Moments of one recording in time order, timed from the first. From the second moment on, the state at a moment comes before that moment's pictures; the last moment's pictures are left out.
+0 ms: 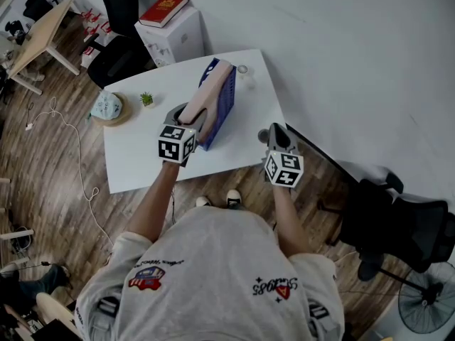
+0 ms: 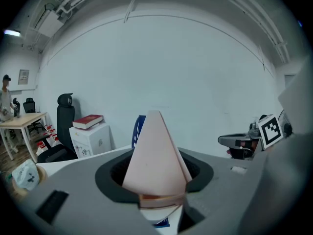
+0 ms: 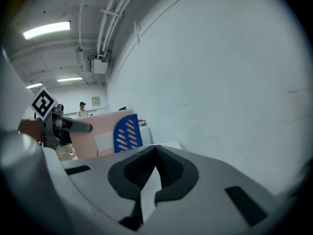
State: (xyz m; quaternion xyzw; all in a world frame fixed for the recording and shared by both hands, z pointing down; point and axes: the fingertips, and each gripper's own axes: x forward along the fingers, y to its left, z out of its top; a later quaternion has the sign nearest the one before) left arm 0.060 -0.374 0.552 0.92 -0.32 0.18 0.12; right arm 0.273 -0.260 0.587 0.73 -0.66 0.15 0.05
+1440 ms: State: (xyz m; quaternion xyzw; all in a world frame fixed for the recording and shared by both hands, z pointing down) left arm -0.130 -0.356 0.510 0.89 -0.43 0.04 0.13; right arm 0.145 -0.326 0.545 0.63 -0.77 0.10 0.07
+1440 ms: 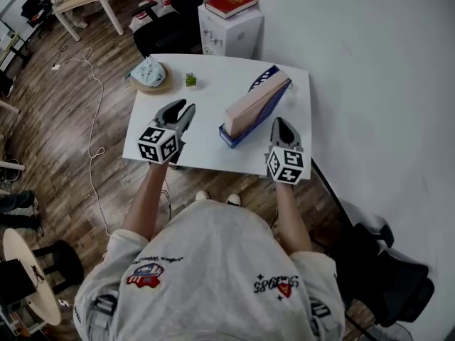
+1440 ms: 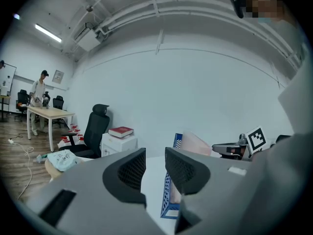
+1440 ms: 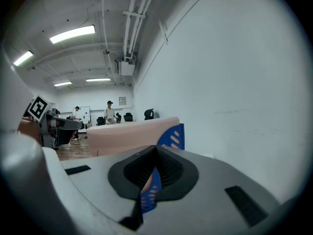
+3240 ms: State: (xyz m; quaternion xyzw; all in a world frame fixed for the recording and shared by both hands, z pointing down) left arm -0.119 -0.345 0.549 0.91 -0.40 0.07 0.12; right arm 0.153 -0.323 0.523 0.61 -0.79 0.05 0.07
